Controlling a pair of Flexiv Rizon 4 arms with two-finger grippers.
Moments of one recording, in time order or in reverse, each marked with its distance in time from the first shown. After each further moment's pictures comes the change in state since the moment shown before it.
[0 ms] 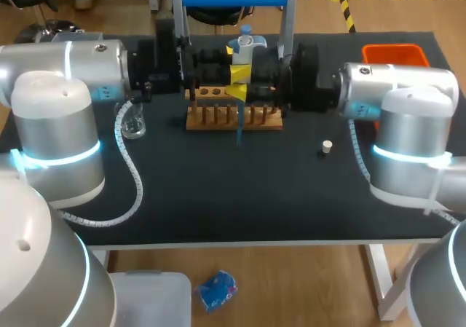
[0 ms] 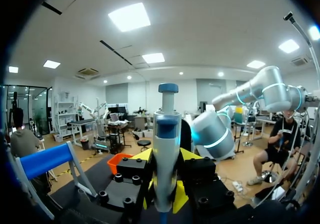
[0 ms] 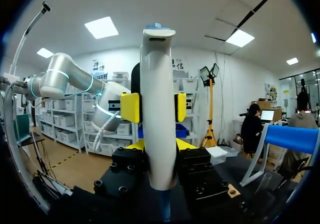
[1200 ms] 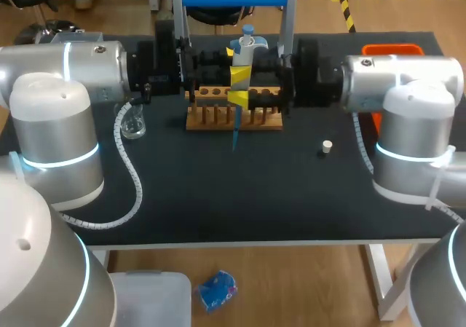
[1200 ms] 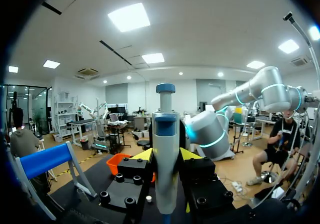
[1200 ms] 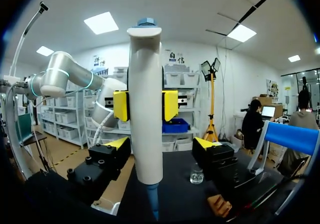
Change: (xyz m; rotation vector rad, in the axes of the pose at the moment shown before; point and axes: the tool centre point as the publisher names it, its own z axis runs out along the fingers) left arm 0.004 -0.001 -0.001 0.000 0.000 0.000; right arm -0.002 0.000 -0.001 0.040 0.016 0.010
